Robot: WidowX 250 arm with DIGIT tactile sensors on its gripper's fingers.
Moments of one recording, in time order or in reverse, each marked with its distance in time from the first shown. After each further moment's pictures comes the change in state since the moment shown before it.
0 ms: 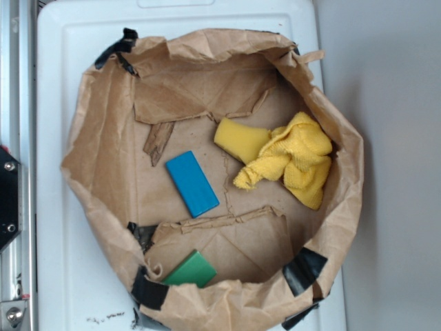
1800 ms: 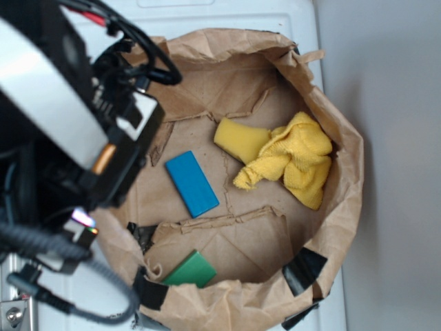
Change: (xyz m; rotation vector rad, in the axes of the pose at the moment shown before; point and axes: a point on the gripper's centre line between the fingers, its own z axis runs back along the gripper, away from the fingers) arm 0.078 0.019 -0.052 -0.140 -0.137 -0.558
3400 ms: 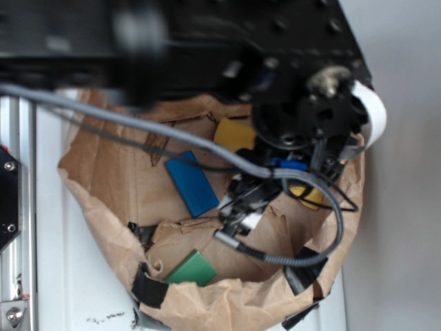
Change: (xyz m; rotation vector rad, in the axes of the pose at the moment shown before) arm 0.066 0.075 -0.110 -0.055 0.094 -0.039
